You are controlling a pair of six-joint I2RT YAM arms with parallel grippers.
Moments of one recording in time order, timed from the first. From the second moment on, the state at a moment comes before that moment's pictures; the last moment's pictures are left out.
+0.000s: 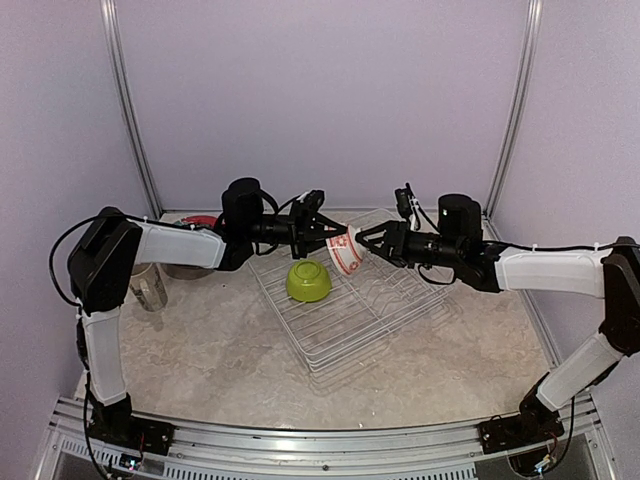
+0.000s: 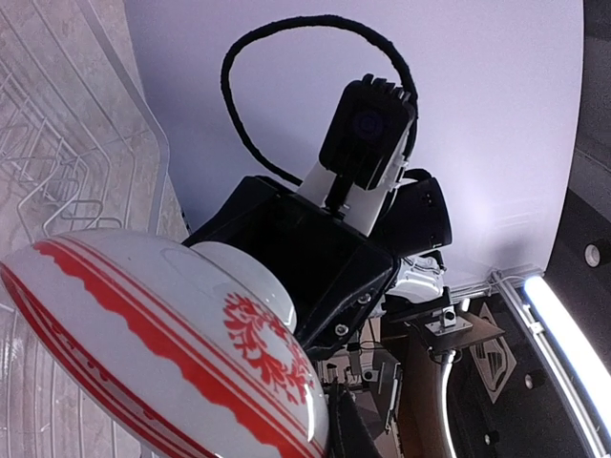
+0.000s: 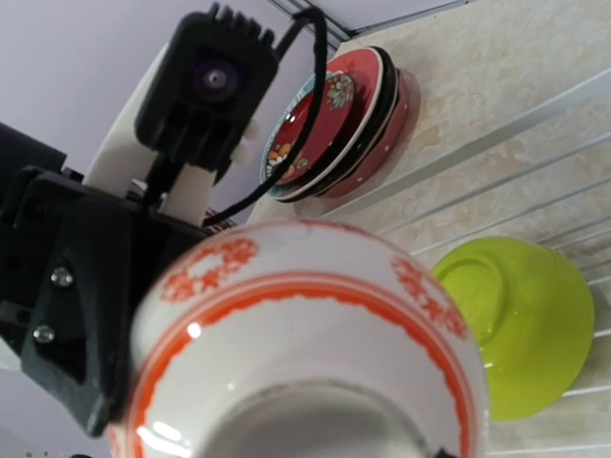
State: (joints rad) left arm -0.64 2.01 1.33 0.77 1.04 -1.48; right arm 0.60 1.50 0.90 0.38 -0.47 0.77
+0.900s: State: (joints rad) left arm -0.61 1.73 1.57 -0.39 0.49 -0.78; right arm 0.60 1.46 0.90 0.36 -0.42 0.70
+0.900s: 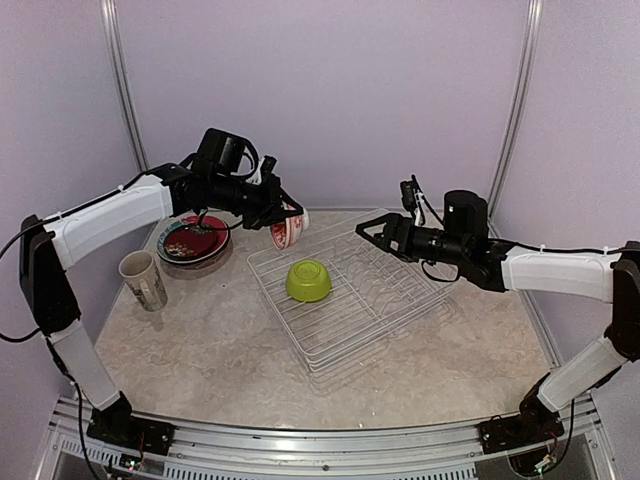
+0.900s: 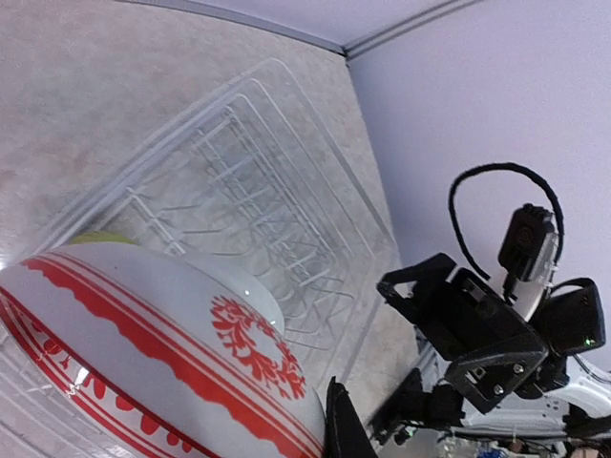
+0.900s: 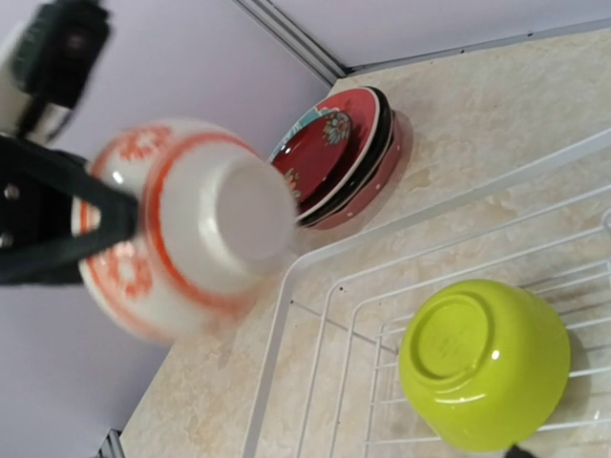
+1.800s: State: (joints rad) left arm -0.49 1.85 1.57 -1.08 -0.31 -0.86; right arm 0.60 1.47 0.90 0.34 -0.41 0.69
